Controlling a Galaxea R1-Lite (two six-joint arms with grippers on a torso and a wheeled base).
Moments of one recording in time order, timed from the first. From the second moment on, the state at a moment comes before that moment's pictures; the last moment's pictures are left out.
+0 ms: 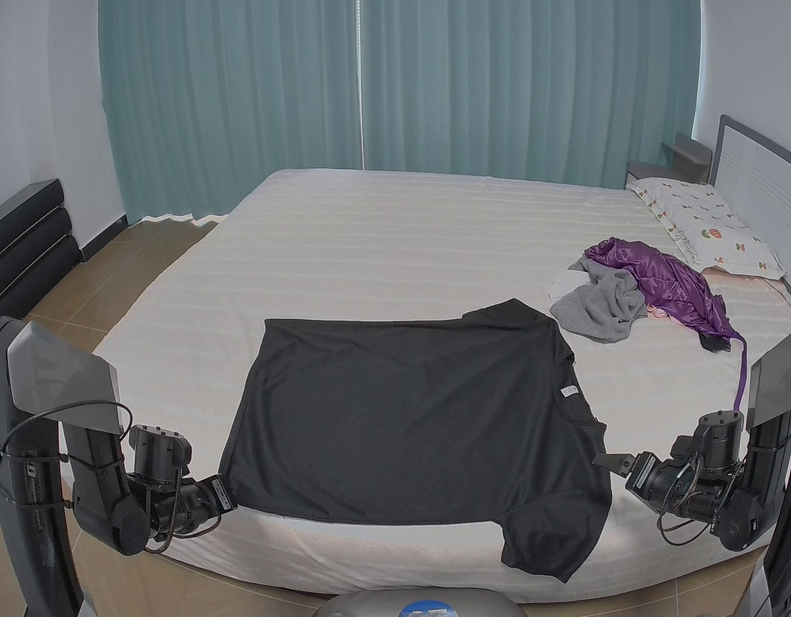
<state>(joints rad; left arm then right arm) -0.13 2.30 -0.26 -1.21 -0.02 -0.58 0.12 2.21 -0.02 -1.55 0.18 0.74</state>
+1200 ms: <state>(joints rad) -0.12 2.24 -0.23 -1.21 -0.02 -0.62 0.07 2.42 -0.33 -1.48 0.12 0.69</state>
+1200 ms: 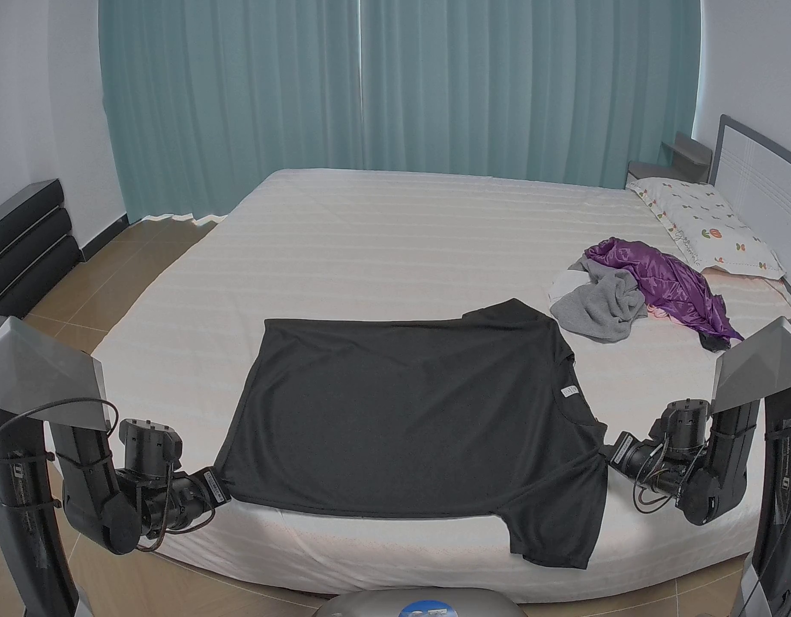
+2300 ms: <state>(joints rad) -0.12 2.23 -0.23 -1.21 -0.03 -0.65 0.01 2.28 -0.21 -1.43 0.29 0.56</state>
